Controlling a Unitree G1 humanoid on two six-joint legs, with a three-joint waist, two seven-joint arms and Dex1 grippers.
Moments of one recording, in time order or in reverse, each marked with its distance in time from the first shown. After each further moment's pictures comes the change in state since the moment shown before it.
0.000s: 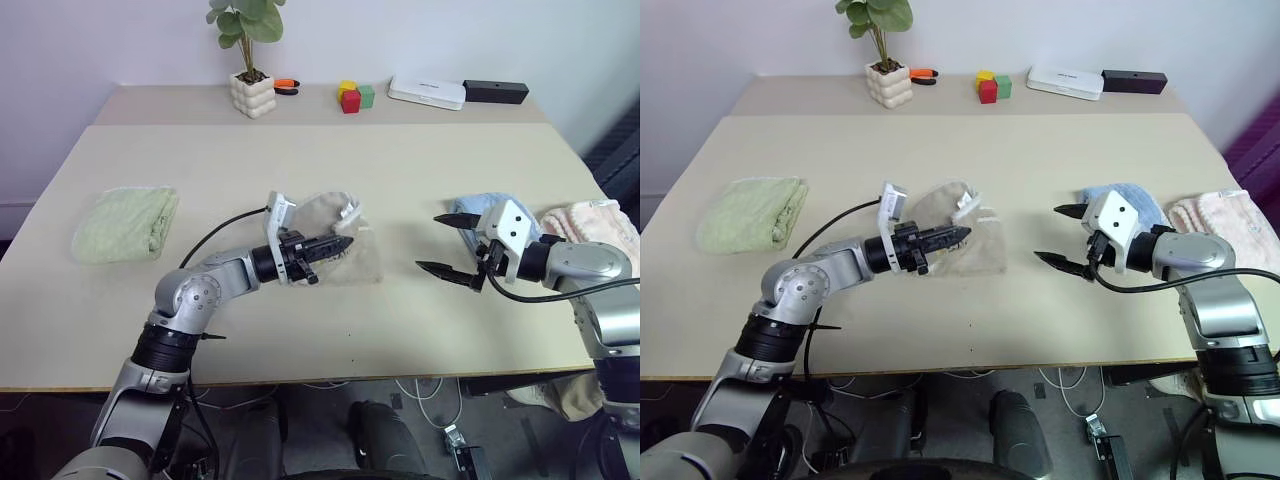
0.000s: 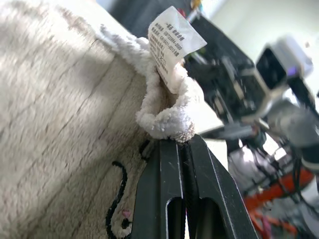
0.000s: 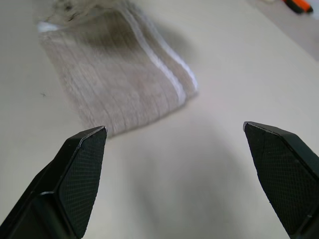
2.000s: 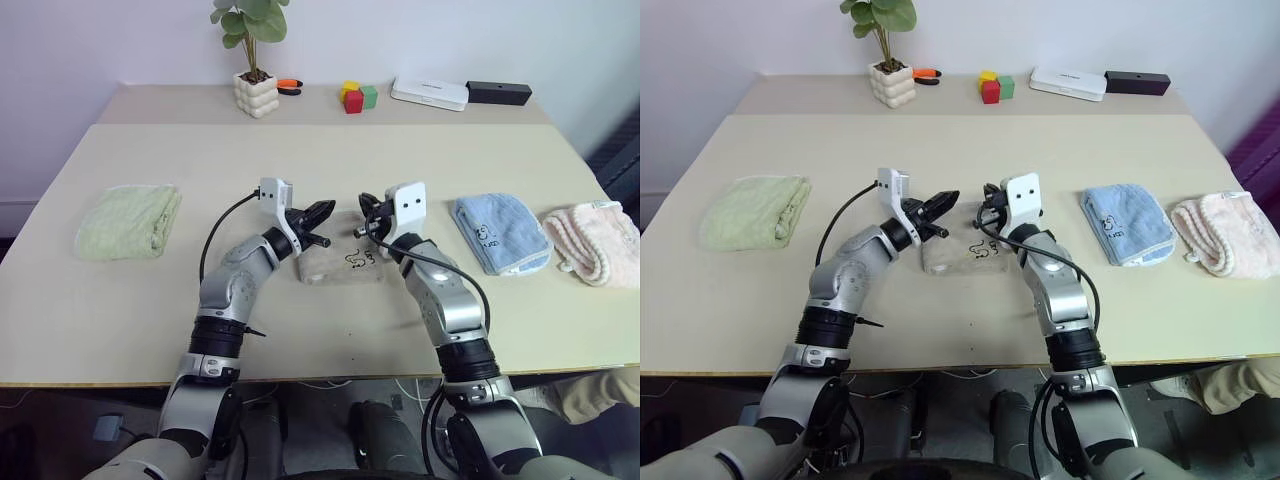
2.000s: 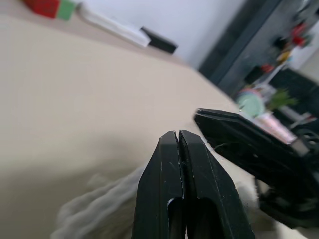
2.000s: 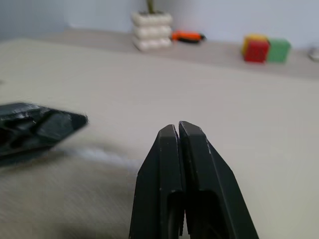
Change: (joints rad) left arm -0.067 -0.310 0.198 0.298 0.472 -0.356 0.130; right arm -0.155 0.717 0.130 0.195 -0.181 -0.016 -0.772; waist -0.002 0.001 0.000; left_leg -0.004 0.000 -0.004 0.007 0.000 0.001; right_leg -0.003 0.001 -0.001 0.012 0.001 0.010
